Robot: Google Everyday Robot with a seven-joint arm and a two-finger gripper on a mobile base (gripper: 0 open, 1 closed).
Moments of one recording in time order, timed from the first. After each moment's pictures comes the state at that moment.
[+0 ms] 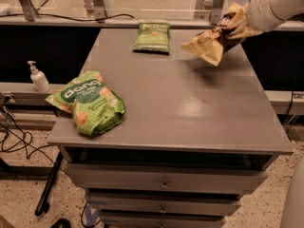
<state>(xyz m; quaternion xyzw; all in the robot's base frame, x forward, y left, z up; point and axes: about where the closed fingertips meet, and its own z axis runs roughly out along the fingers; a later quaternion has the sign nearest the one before) 0.726 -0.253 0.948 -0.75 0.54 -0.14 0.36</state>
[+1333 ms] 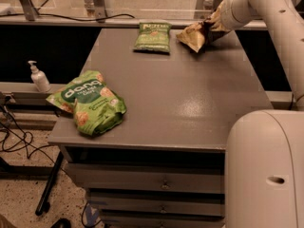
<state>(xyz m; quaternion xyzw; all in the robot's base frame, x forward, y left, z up) 0.861 -0.242 0.913 -0.68 0.59 -0.23 0.38</state>
